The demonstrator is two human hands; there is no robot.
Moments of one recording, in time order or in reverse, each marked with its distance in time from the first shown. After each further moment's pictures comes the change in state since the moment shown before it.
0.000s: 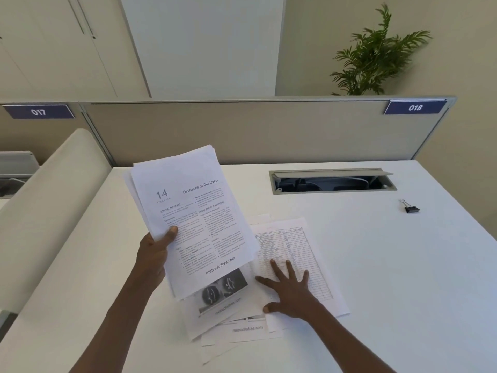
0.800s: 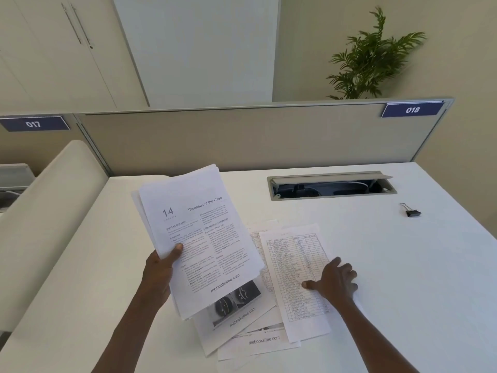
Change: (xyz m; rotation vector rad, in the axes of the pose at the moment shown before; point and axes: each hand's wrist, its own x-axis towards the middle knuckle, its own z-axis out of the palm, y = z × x) left_hand 0.002 -0.022 0.008 0.032 0.000 -0.049; right_hand -0.001 0.073 -0.033 0.327 0.288 0.831
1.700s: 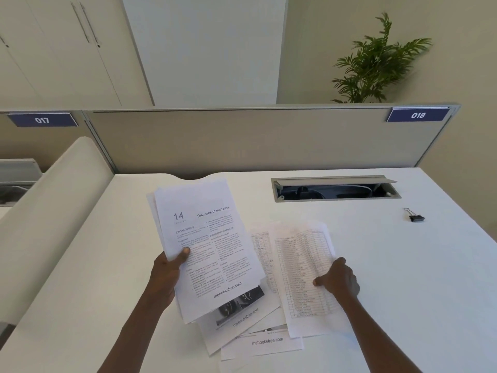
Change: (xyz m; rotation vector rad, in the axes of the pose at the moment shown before) left_hand 0.003 -0.015 -0.008 0.045 0.007 -0.063; right_hand -0.007 -0.010 -0.026 0.254 -0.048 0.084
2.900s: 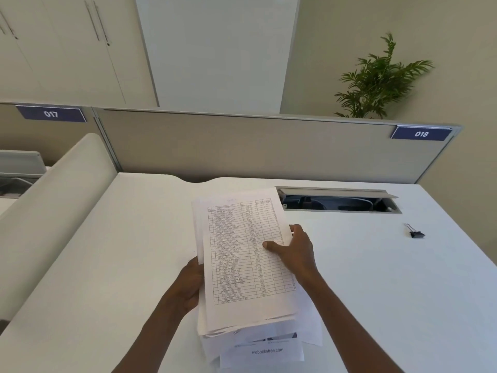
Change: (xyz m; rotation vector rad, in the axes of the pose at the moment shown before) left_hand -0.014 0.002 0.036 -0.065 -0.279 -0.198; right_hand -0.075 -0.119 -0.023 0.475 -0.111 -0.454
